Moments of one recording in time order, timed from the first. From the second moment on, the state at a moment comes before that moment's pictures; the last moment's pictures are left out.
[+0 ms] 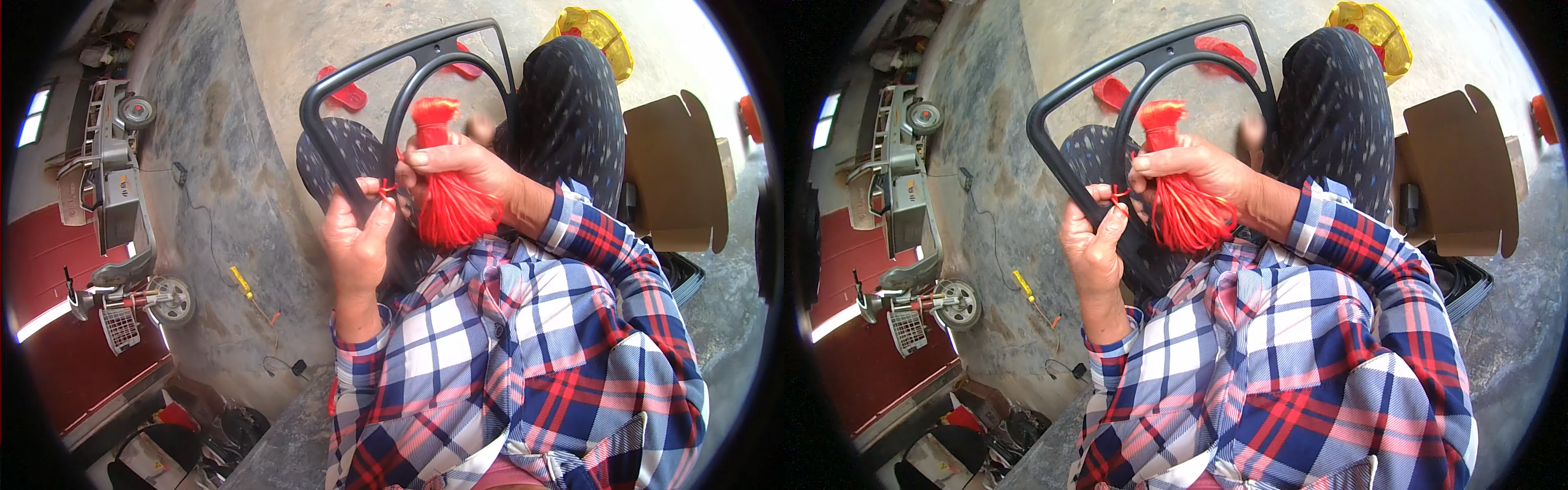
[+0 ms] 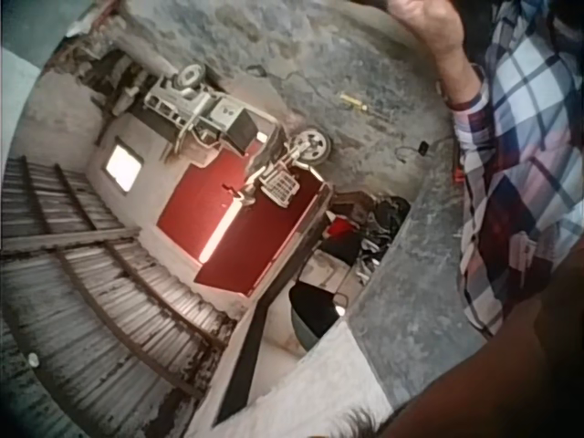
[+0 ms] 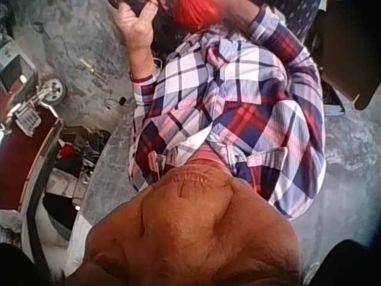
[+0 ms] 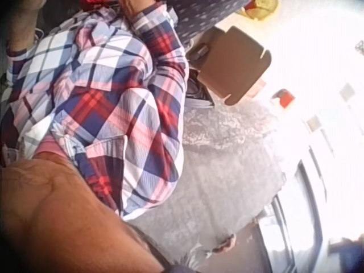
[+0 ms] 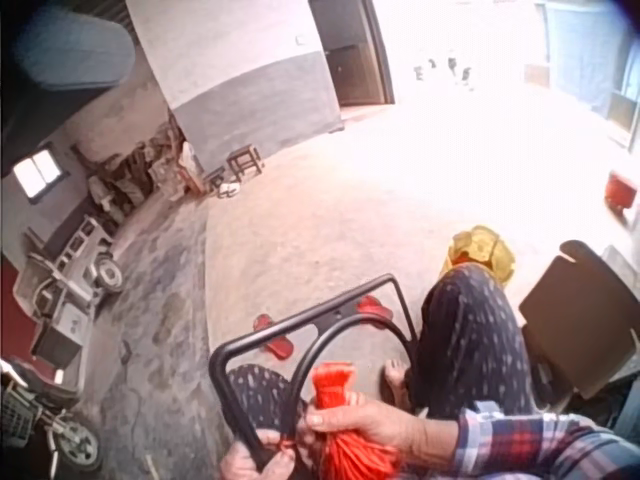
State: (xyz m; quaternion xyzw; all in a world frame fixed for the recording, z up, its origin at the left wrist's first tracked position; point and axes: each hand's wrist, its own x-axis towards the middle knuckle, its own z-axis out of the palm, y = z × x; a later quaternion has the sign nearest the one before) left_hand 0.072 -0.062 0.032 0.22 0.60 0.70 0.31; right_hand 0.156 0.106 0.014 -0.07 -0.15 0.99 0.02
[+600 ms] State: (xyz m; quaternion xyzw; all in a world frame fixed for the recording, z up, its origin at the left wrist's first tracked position) left_hand 0.079 -0.059 0.039 0.23 0.57 0.71 0.35; right_hand 0.148 0.102 0.031 -0.14 -0.46 0.88 0.04
